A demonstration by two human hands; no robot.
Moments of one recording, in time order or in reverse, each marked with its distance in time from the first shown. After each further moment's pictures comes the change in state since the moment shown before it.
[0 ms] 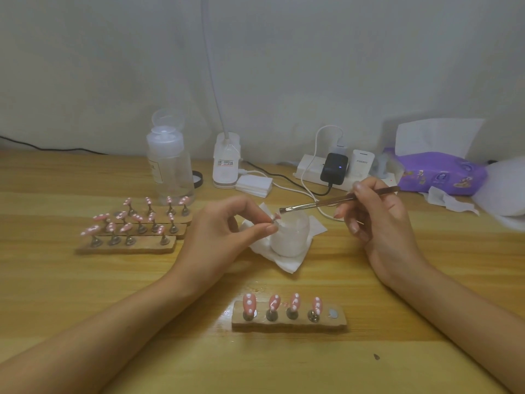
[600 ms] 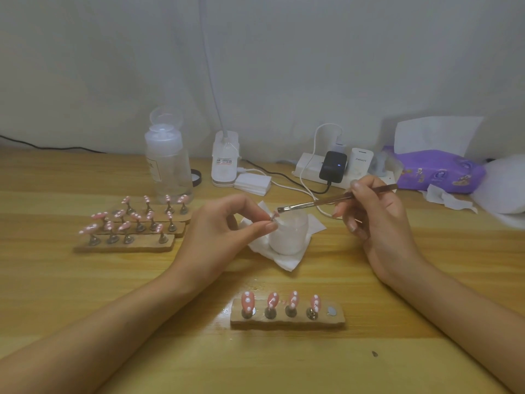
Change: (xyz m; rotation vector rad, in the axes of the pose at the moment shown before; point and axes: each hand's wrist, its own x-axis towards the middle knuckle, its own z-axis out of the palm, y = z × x) left_hand 0.001 0.001 0.001 -0.011 0.004 -0.010; right_hand 0.000 0.000 0.001 0.002 -0.001 -0.009
